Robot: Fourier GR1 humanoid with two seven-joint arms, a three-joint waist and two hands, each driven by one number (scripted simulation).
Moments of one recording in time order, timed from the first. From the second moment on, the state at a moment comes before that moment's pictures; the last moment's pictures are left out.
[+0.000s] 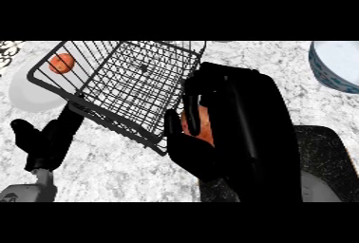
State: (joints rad) left arm -0.08 0.29 -0.02 -1.54 0.19 0.01 0.22; right arm -0.80 -0.08 0.46 -1.97 0.84 0.17 1.01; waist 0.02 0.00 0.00
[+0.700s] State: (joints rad) left arm -0.08 0.28 0.00 -1.53 0.18 -0.02 0.21; right arm -1.11 -0.01 0.52 -1.47 0.74 -0.03 1.07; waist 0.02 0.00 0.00
